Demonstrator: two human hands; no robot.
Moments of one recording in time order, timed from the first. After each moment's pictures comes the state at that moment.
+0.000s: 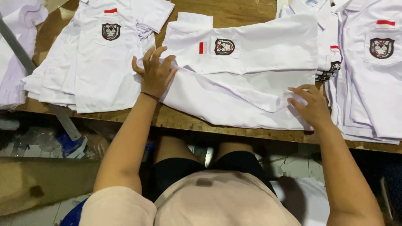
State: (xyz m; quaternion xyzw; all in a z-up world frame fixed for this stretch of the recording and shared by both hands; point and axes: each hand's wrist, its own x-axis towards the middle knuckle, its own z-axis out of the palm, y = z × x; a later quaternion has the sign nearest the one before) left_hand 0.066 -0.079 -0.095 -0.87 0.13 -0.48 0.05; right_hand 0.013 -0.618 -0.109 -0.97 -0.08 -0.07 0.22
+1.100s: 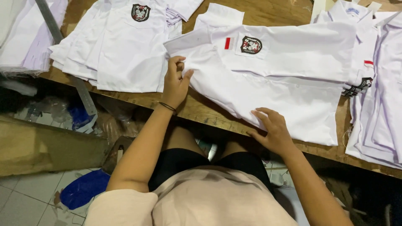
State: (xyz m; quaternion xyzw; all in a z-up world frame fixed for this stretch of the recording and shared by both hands) left_hand -0.006 -0.100 -0.093 -0.79 0.06 -0.27 -0.54; right_hand -0.051 -0.471 -0.122 -0.89 -0.34 -0.13 0.26
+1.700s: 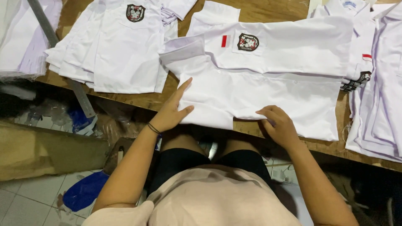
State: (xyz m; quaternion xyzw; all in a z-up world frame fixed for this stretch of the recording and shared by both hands) left_hand -0.091 -0.102 -0.029 -0.82 0.07 0.08 -0.56; right_hand -0.036 -0.494 -0.145 -0.90 -0.27 -0.08 0.32
